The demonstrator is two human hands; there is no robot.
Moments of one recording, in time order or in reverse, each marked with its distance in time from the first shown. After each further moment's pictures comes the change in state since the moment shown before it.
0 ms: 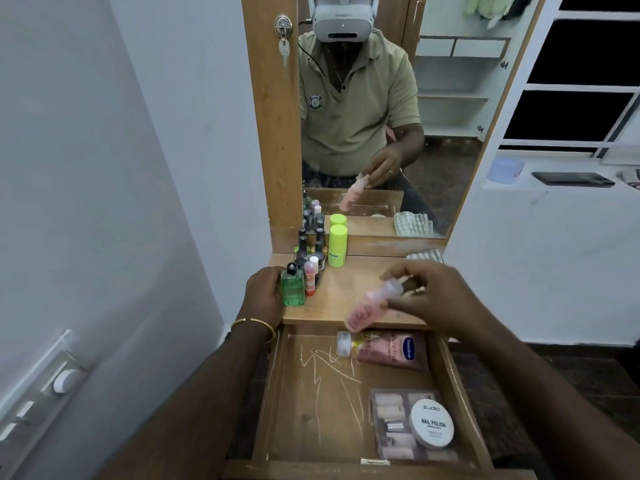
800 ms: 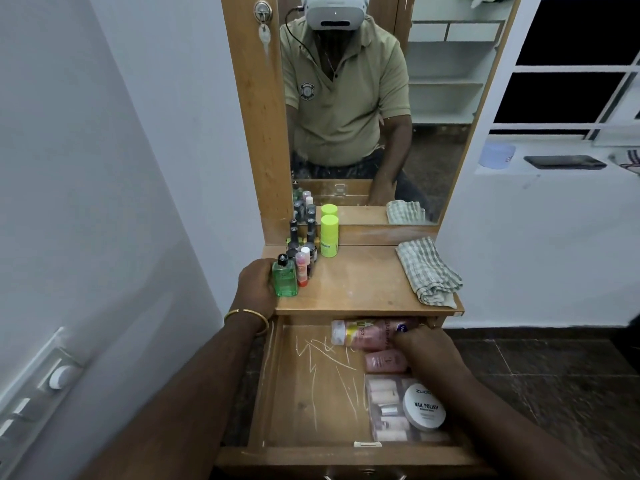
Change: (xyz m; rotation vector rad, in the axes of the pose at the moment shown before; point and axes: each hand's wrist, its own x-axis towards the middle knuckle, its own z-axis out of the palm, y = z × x) left_hand 0.001 -0.003 0.003 0.037 -0.006 0.009; right_hand -0.038 0.105 0.069 -1.006 -0.324 0.045
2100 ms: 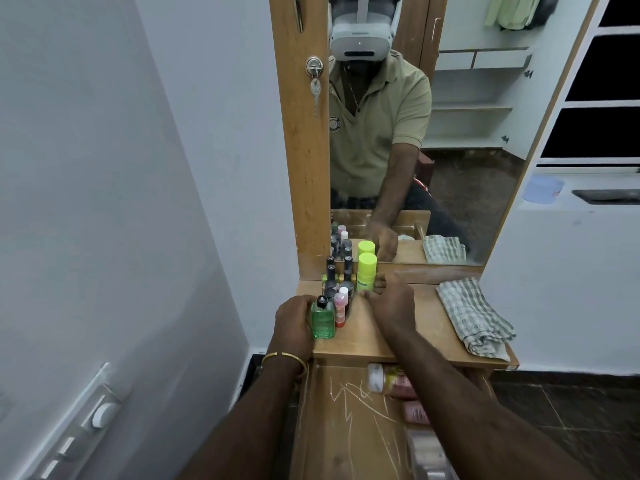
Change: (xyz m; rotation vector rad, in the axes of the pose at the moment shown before) left_hand 0.006 -0.010 0.006 -0.091 0.036 0.018; right_hand 0.159 -0.069 -0.070 1.059 0.610 0.398
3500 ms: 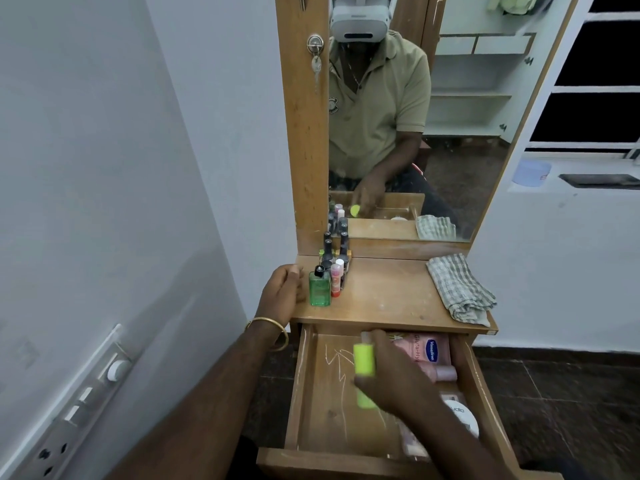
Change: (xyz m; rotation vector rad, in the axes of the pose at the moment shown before) left_hand -0.015 0.013 -0.031 -0.531 -0.058 -0.402; right_hand -0.157 -0.002 -0.076 -0.300 -0.610 0.034
